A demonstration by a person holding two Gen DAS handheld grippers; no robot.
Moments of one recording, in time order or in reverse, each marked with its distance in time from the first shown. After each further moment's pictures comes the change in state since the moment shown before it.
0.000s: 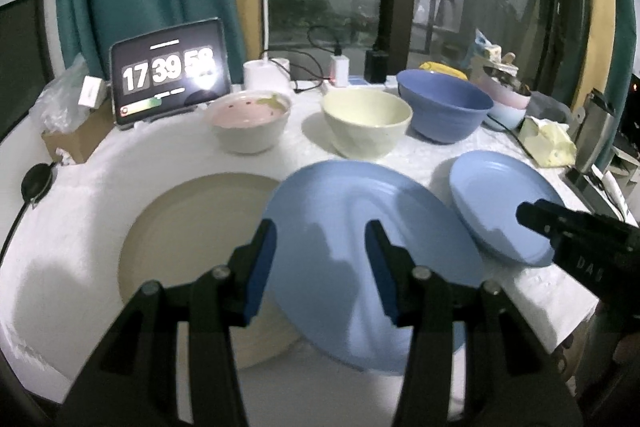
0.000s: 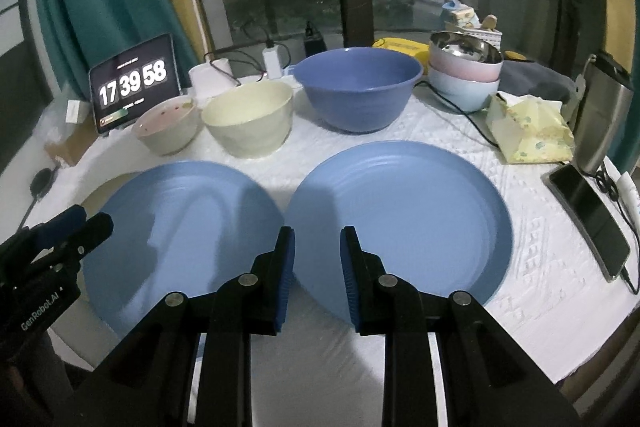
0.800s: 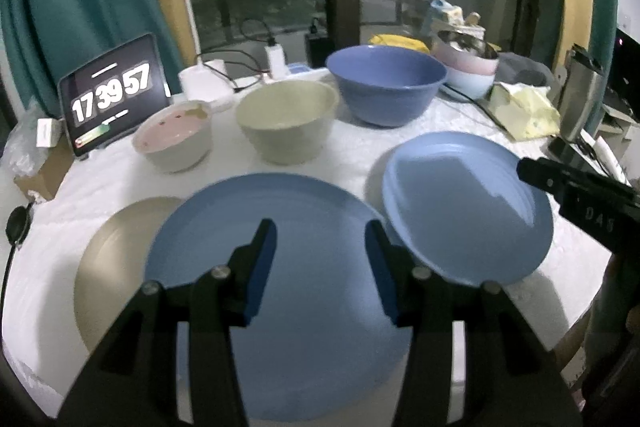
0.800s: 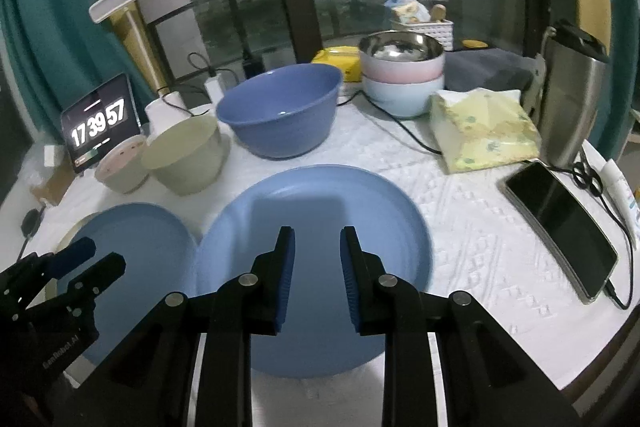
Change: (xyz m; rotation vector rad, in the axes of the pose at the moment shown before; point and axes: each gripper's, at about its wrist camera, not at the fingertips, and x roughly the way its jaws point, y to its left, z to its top) left arm 0.025 -0.085 0.020 0.125 0.073 -0.028; right arm -0.001 -0.084 0.021 0.098 -0.036 -0.023
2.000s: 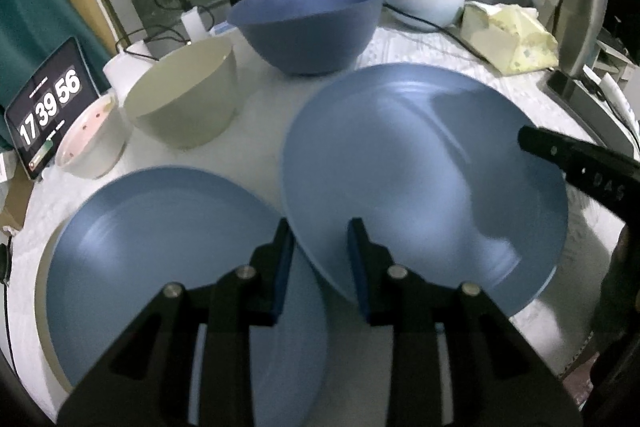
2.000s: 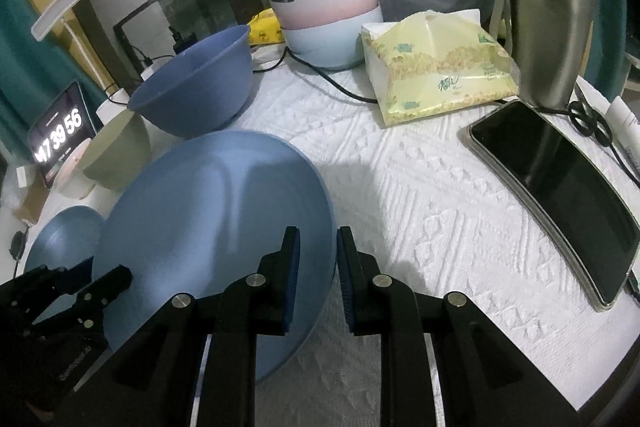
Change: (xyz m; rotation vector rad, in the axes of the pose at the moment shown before) left arm 0.075 -0.084 0.007 0.153 0.191 -0.025; right arm 0.044 -0.087 -0.012 0.134 0.091 -0.029
